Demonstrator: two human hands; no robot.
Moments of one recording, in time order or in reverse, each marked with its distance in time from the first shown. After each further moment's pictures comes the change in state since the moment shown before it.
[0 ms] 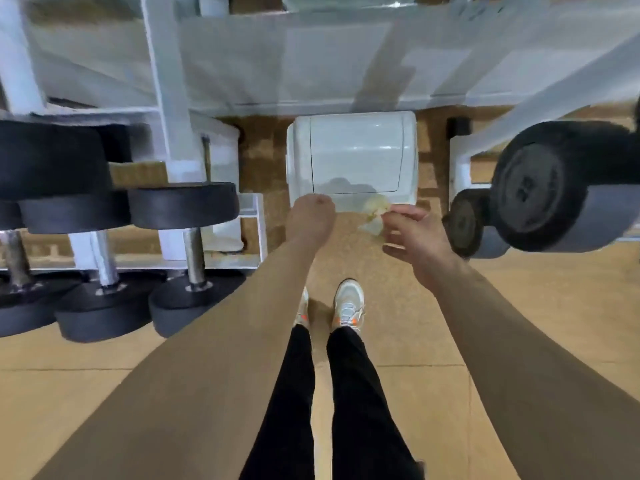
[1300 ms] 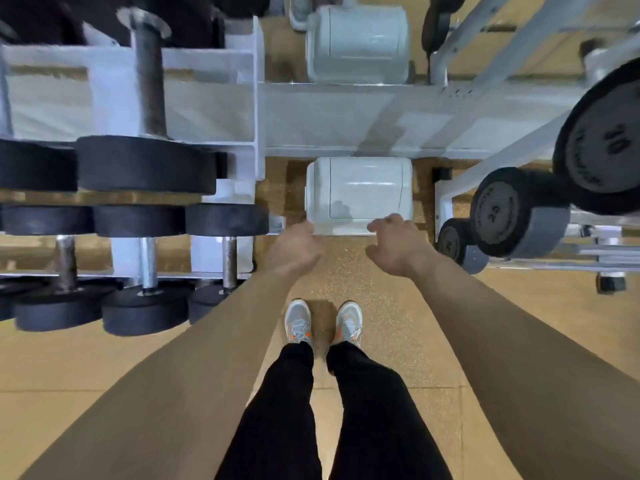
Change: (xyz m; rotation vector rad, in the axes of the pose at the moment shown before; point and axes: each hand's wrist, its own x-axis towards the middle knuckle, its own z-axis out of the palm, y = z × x) left_hand -0.101 -0.019 -0.114 0.463 -0.041 0.273; right_hand -0.110 -0.061 0.051 -1.412 -0.107 -0.304
